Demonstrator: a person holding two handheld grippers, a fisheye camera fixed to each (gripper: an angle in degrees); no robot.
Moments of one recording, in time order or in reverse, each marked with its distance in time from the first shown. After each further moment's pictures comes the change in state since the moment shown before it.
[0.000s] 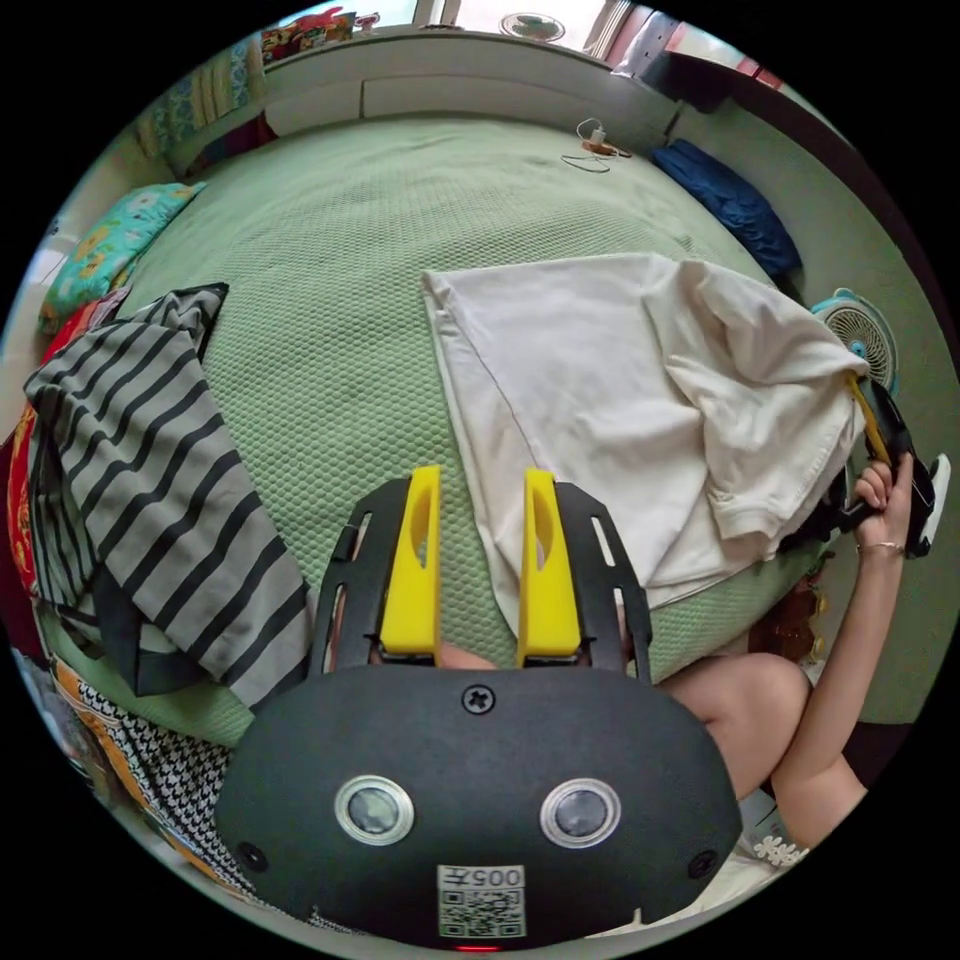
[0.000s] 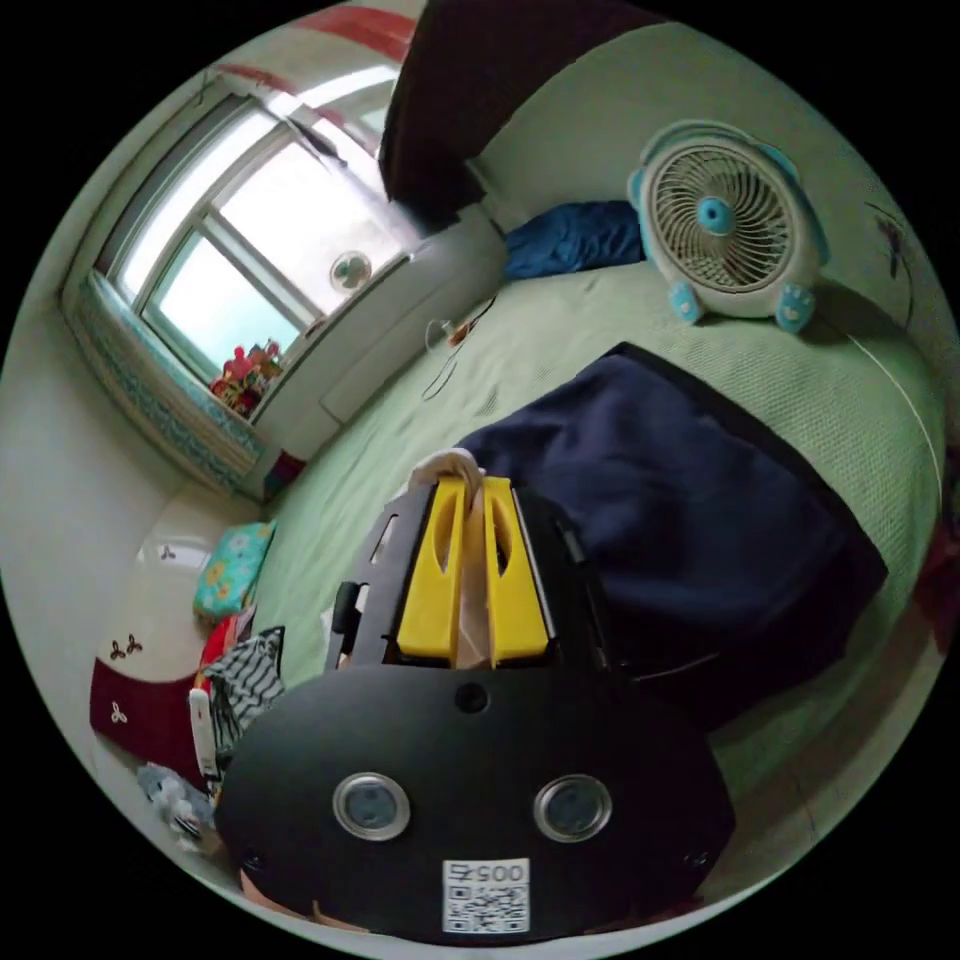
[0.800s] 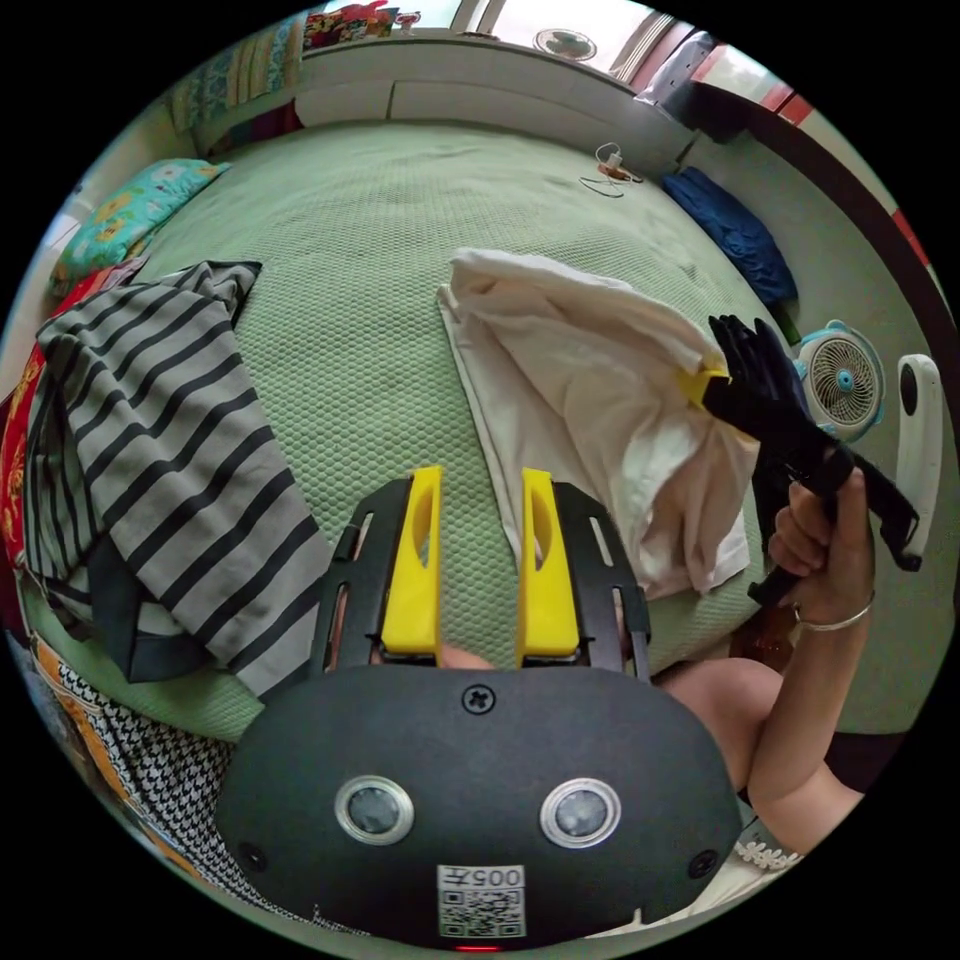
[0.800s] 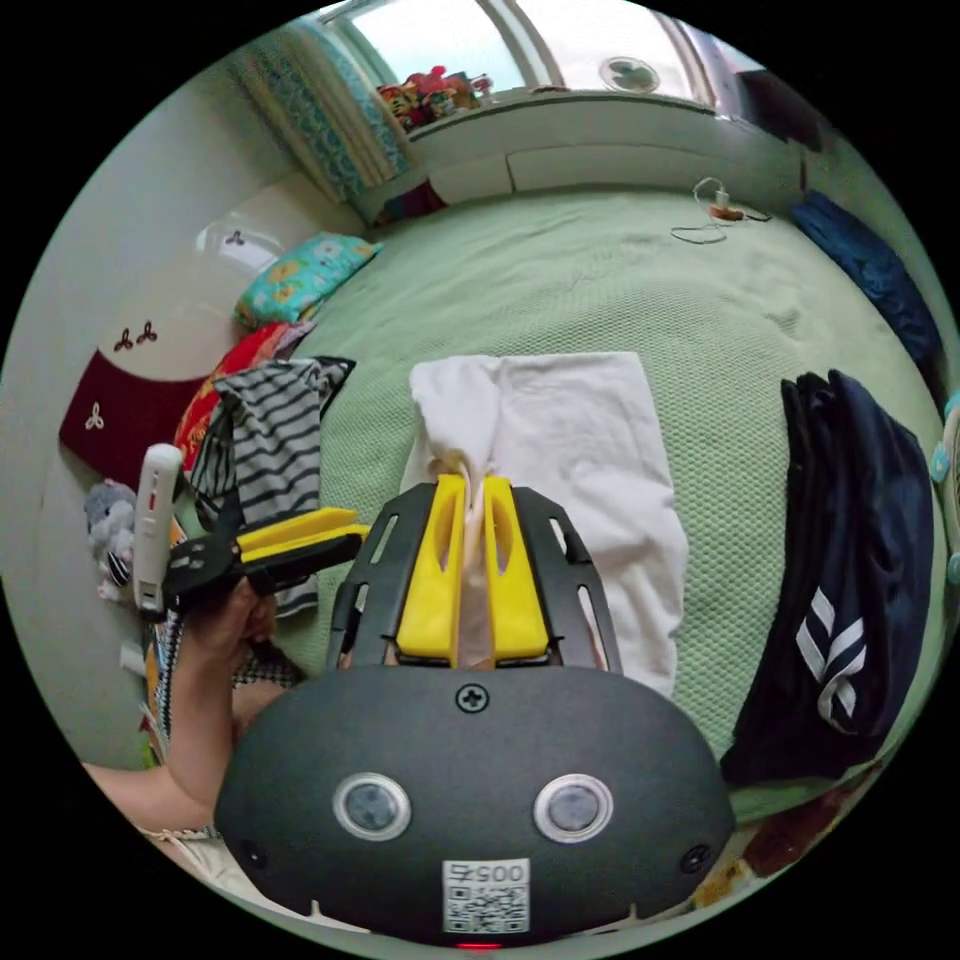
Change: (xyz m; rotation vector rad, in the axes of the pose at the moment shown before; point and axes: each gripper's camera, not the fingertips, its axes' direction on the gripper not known) left arm -0.045 0.029 -0.023 0.013 0.042 -0.037; right arm -0.216 0.092 0.101 -0.566 -0.130 -0.596
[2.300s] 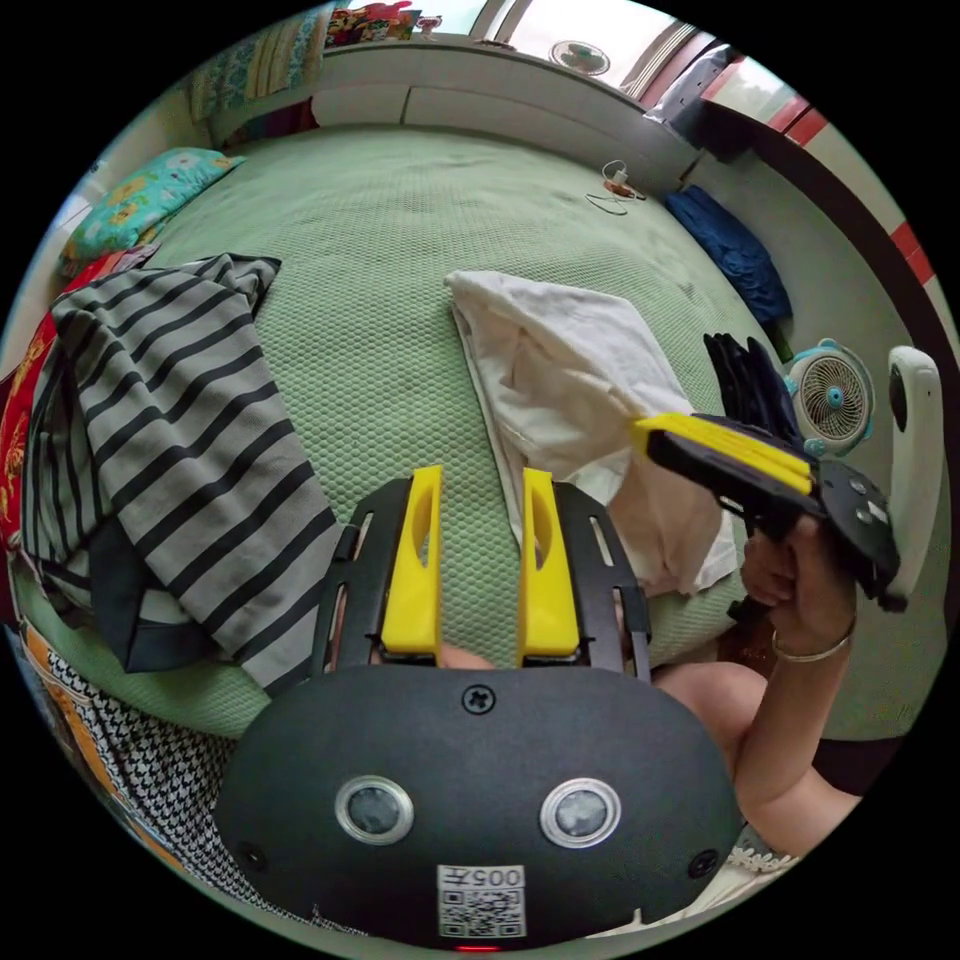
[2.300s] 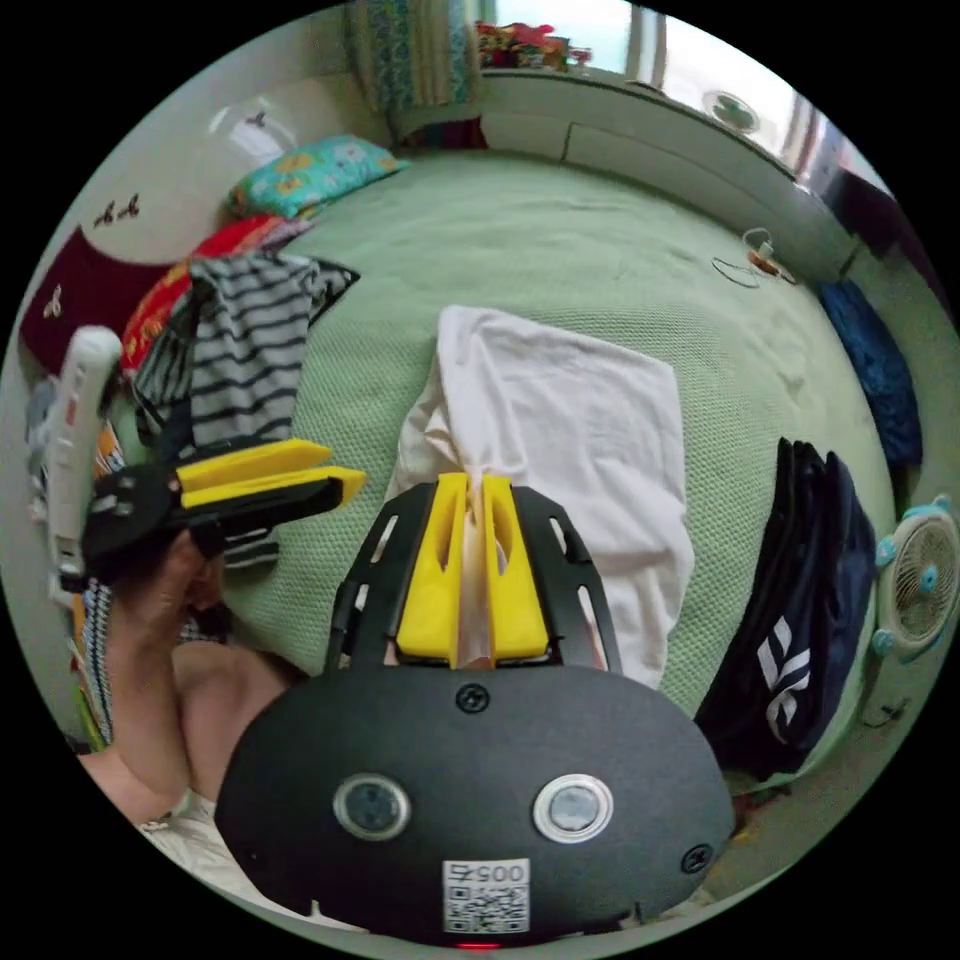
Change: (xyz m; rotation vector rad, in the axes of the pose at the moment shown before) left arm -0.035 0.028 -0.036 0.025 0.041 -0.036; right arm -0.137 -0.106 0.013 -0.120 0.152 -0.173
